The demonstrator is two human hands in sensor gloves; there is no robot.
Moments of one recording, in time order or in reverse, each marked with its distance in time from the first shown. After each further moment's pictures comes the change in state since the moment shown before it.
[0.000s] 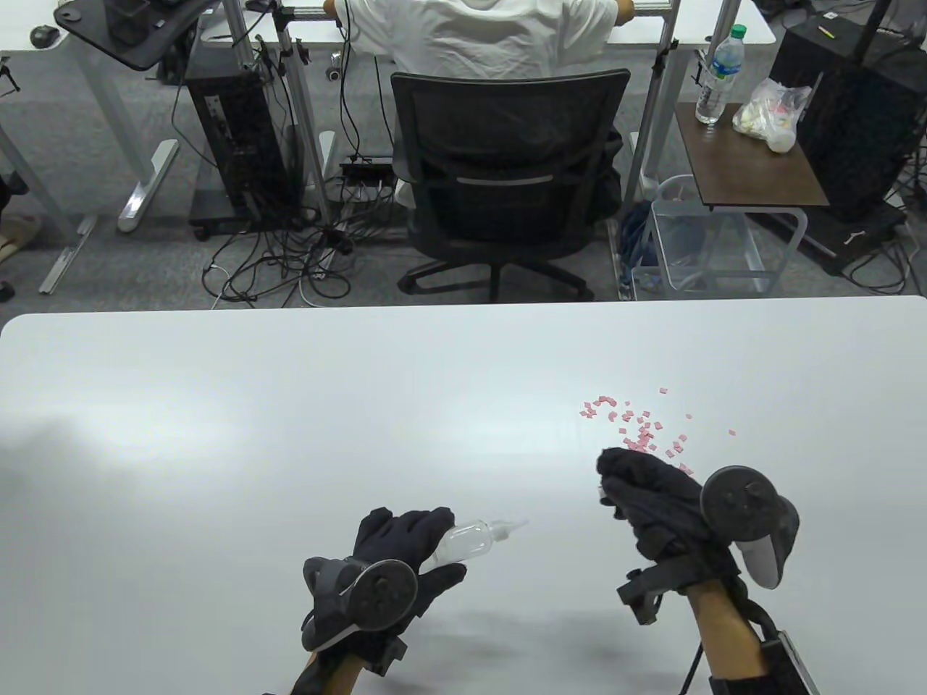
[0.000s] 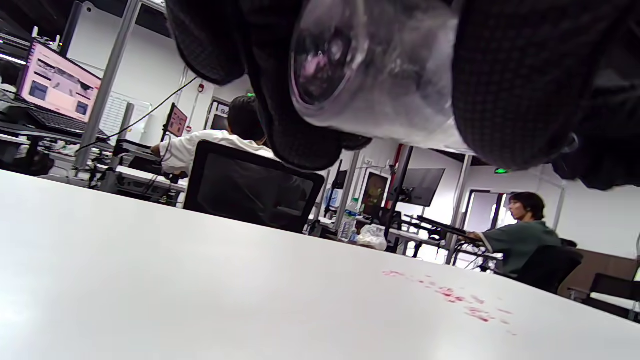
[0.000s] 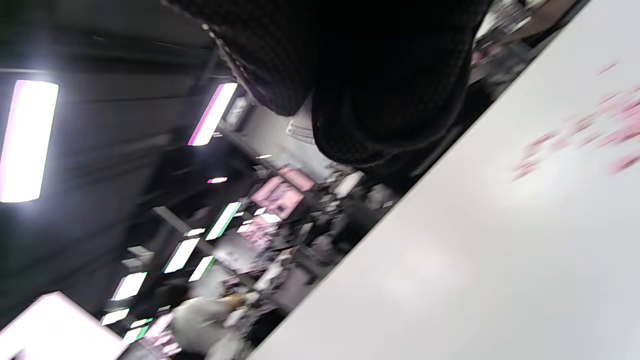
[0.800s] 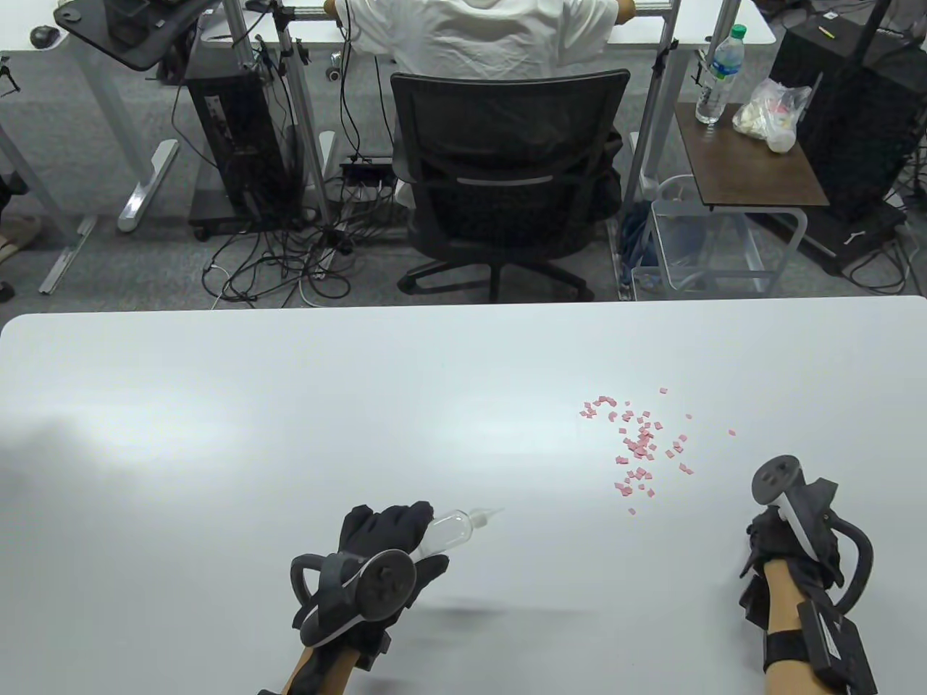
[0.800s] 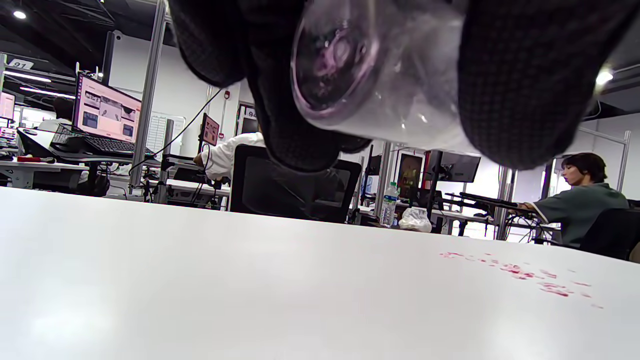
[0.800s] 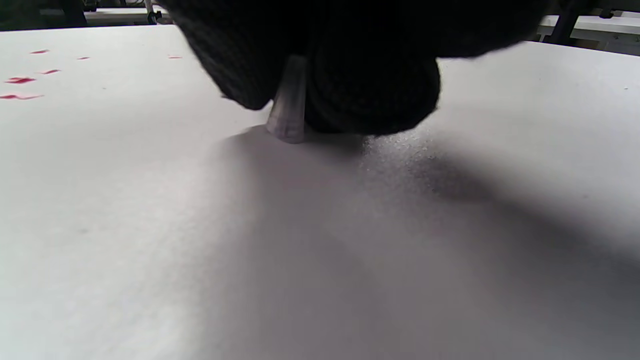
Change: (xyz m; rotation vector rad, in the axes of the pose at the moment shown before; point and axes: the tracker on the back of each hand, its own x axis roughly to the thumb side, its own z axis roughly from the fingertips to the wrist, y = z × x) left_hand -0.010 0.002 -0.003 -0.044 0.101 -0.152; right_hand -0.171 -0.084 -0.002 -0.032 0.926 0.946
